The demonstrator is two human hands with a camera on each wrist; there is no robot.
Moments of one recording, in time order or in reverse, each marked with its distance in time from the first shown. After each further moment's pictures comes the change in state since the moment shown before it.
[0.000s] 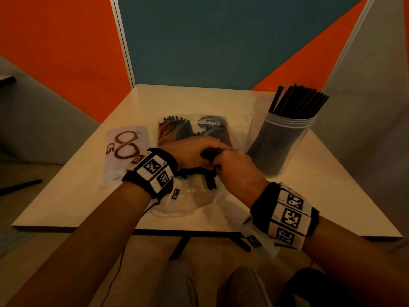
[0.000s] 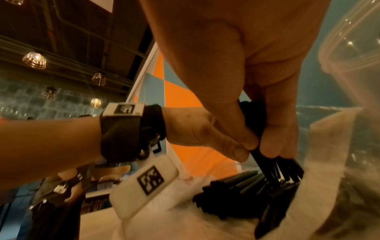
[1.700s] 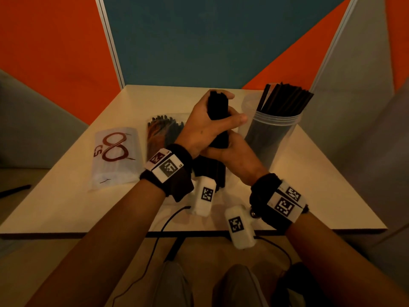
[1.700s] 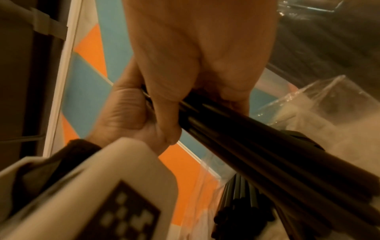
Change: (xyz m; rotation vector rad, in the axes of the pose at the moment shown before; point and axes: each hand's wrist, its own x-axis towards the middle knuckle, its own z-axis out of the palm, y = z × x) left_hand 0.022 0.070 -0.001 -0.959 0.653 0.153; right_hand 0.010 0.026 -0.010 1.044 0.166 -0.030
